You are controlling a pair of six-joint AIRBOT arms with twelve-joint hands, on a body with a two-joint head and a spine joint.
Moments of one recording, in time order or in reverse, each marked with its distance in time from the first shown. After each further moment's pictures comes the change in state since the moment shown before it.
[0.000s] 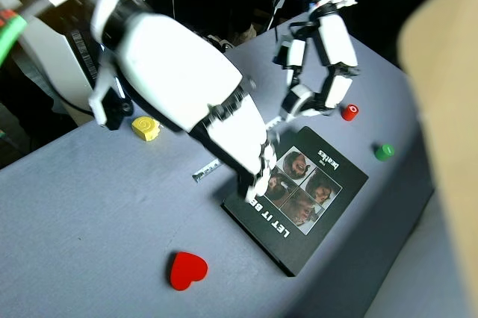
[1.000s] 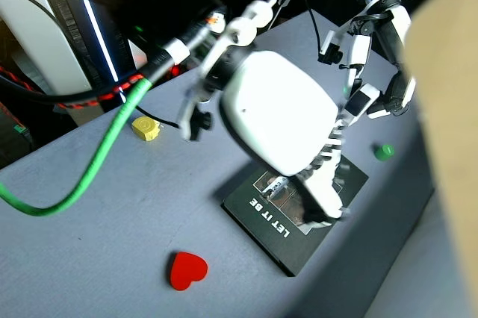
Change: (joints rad) left arm -0.152 0.012 0.145 -0.360 0.175 0.232; right arm 0.048 -0.250 0.319 0.009 0.065 0.107
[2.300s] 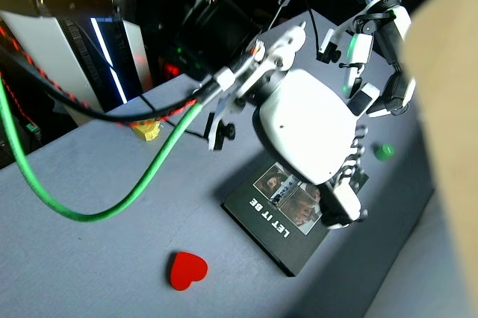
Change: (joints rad) left arm -0.008 0.002 0.001 -0.058 -0.001 -0.001; right arm -0.070 -0.094 0.121 0.037 0.052 -0.036
